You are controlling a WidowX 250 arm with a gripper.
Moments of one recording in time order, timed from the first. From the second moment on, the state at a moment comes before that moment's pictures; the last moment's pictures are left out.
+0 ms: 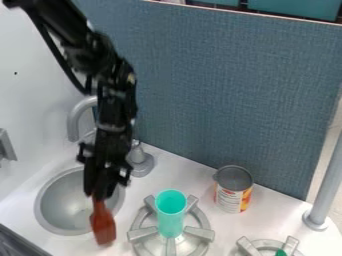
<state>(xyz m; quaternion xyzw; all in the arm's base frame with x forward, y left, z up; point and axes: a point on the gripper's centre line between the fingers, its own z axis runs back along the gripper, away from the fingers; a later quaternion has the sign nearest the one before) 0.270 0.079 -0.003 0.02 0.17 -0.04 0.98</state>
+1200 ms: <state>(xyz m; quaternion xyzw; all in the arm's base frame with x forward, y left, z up) 0.380 0.070 -0.007 0.01 0.10 -0.01 1.00</state>
